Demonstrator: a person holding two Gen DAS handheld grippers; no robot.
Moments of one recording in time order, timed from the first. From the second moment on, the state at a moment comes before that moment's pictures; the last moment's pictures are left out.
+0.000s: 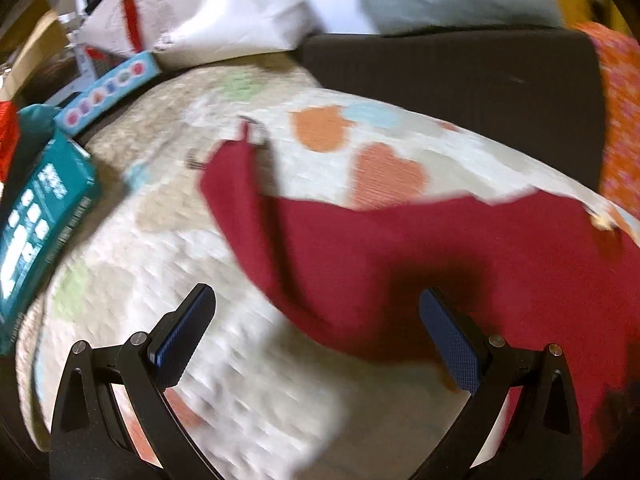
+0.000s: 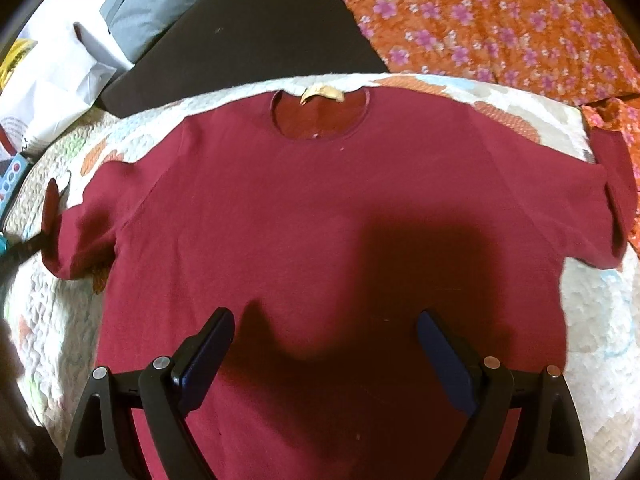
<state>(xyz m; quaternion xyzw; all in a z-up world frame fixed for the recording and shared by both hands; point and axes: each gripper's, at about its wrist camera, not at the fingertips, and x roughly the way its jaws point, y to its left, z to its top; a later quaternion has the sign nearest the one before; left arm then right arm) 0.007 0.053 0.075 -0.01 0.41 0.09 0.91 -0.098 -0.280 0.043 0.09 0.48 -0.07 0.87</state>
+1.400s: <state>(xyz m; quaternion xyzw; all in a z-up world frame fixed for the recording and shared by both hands) 0.018 0.098 0.110 -0.15 0.35 -0.08 0.92 -0.051 -0.219 0.089 0.16 0.44 0.11 0.88</state>
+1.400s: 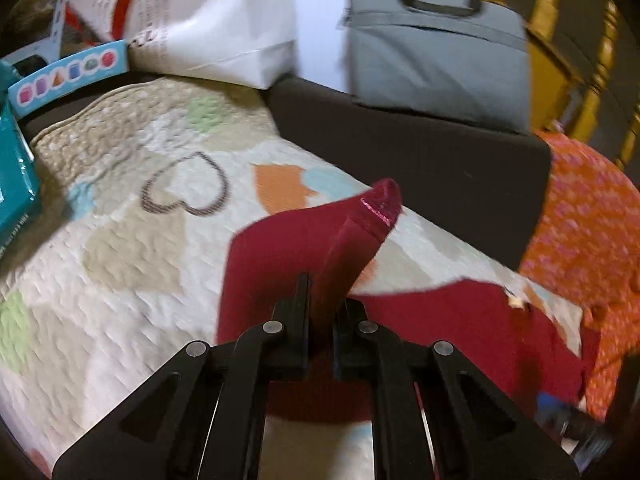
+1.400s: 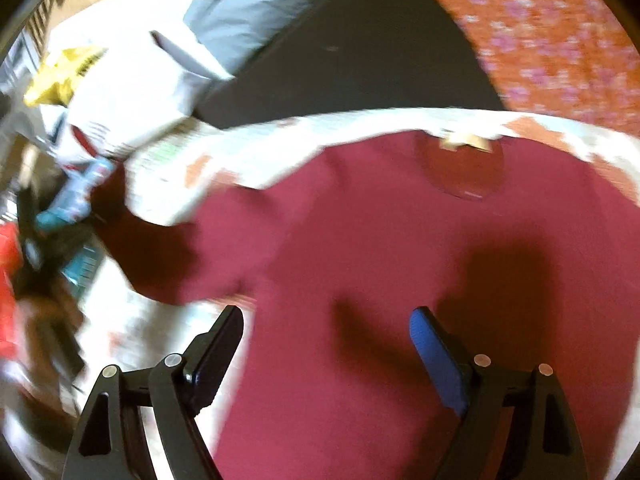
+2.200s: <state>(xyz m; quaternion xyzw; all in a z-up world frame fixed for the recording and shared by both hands) -0.029 0.014 0.092 -0.07 0.36 -0.16 0.92 0.039 -0.113 0.109 0.26 0.46 0.27 0.80</state>
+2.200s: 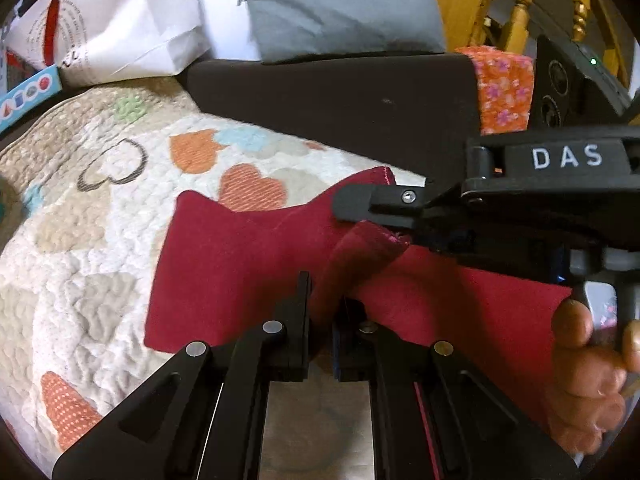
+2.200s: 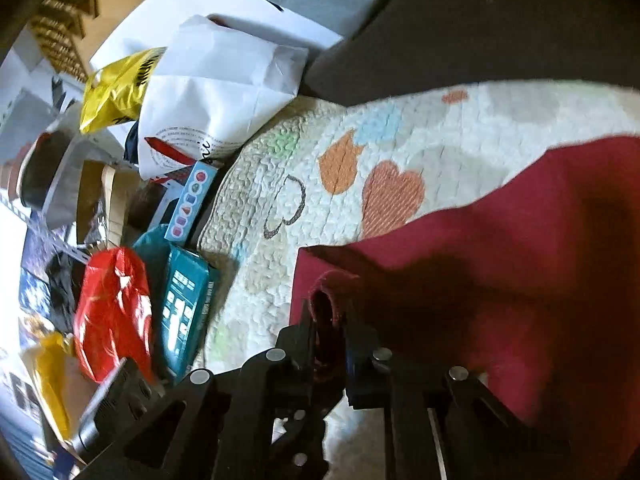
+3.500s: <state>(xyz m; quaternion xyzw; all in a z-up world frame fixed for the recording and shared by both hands) -0.009 -0.067 0.063 -0.05 0.40 -0.18 0.90 -0.035 -0.447 0.116 0.22 0.39 -0.06 0.89</state>
